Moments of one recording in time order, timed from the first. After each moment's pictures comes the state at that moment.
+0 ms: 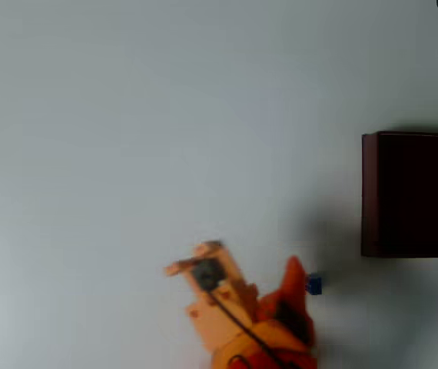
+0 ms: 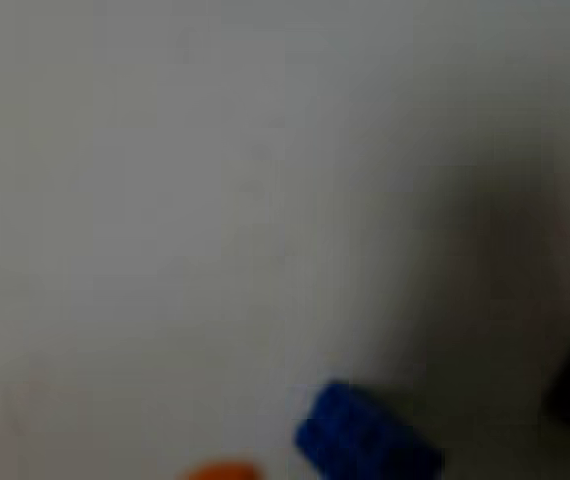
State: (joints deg) arm 14.4 160.8 141.9 87.3 35.9
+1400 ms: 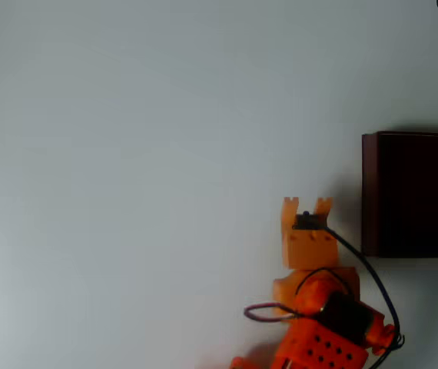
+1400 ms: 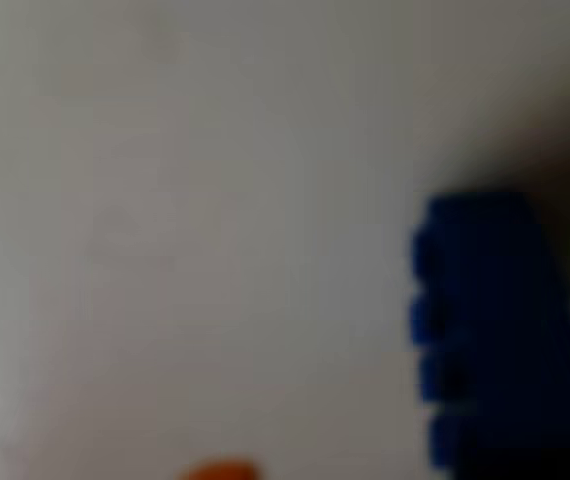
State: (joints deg) arm 31.3 122.1 138.2 73.7 54.6
